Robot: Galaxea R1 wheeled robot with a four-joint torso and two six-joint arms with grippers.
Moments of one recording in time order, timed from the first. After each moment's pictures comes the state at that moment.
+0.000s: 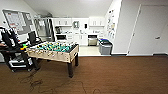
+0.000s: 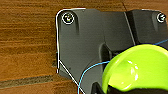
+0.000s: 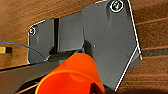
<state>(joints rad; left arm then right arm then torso) 1.49 2.98 -2.77 1.05 -0.01 -1.07 -1.53 2.86 -2.48 0.22 0.06 -0.15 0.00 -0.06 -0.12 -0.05</state>
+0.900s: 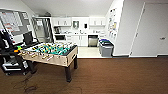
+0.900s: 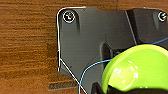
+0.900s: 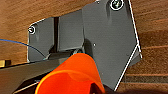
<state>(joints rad) 1.49 2.98 -2.77 1.05 0.00 -1.07 -1.53 2.86 -2.49 0.22 0.06 -0.15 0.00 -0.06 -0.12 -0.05</state>
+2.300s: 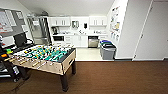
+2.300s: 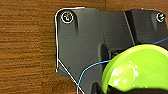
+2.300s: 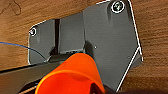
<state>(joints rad) 1.49 2.98 -2.77 1.05 -0.01 -1.07 -1.53 2.87 -2.49 0.22 0.06 -0.15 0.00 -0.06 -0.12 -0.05</state>
